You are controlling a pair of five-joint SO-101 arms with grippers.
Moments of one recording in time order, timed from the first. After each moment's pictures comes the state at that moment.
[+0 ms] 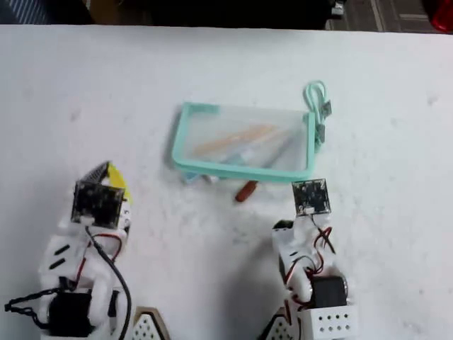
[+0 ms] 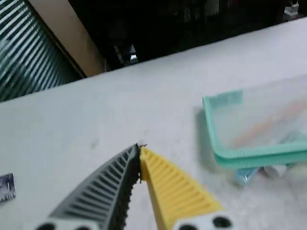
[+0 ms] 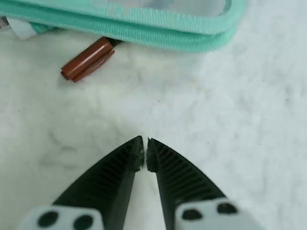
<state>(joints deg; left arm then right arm) -4.4 -104.6 75.4 56.8 -13.0 -9.6 -102.4 96.4 65.8 4.2</state>
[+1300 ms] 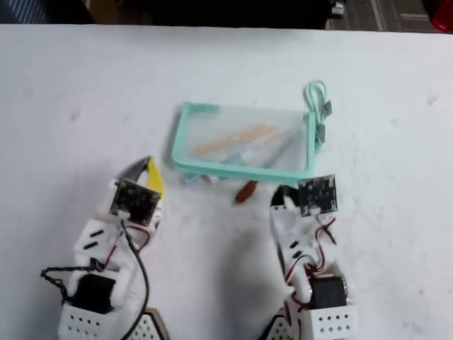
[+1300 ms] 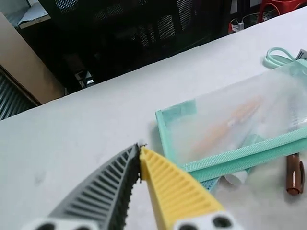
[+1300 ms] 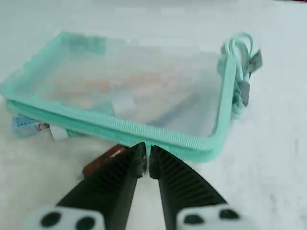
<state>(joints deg) 7.0 -103.5 91.9 37.5 -13.0 -10.9 -102.4 96.4 42.6 4.2</state>
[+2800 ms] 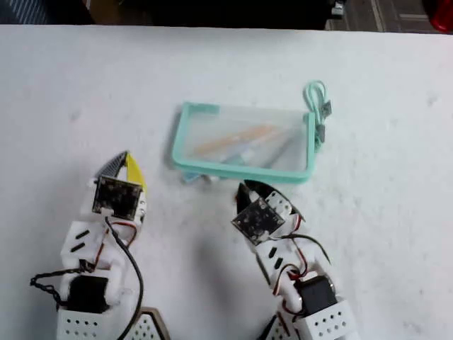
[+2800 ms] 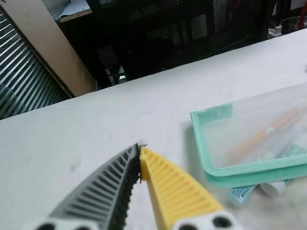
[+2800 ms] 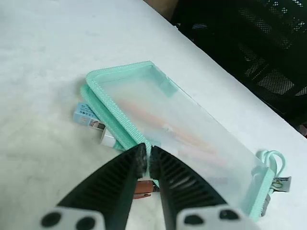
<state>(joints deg) -0.7 -103.6 89.8 37.9 -13.0 -26.5 -102.3 96.4 35.4 29.5</state>
